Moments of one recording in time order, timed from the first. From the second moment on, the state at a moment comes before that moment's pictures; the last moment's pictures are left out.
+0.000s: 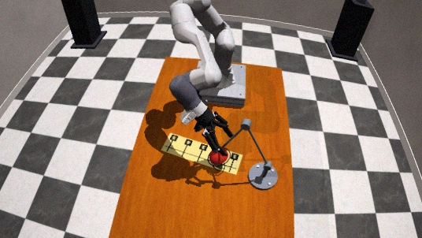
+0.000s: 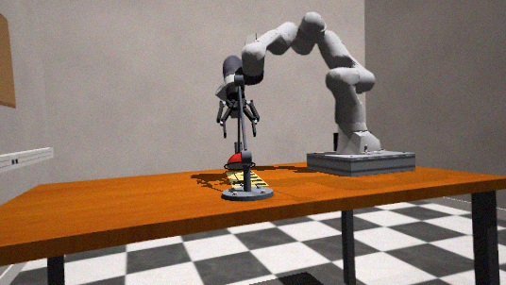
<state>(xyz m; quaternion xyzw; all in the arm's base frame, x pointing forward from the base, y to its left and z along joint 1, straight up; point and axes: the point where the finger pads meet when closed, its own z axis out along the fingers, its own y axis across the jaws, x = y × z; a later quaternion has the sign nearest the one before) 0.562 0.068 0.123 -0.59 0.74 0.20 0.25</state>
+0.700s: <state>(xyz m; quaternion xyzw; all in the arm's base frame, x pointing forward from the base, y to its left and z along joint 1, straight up) 0.562 0.068 0.123 -0.59 0.74 0.20 0.25</state>
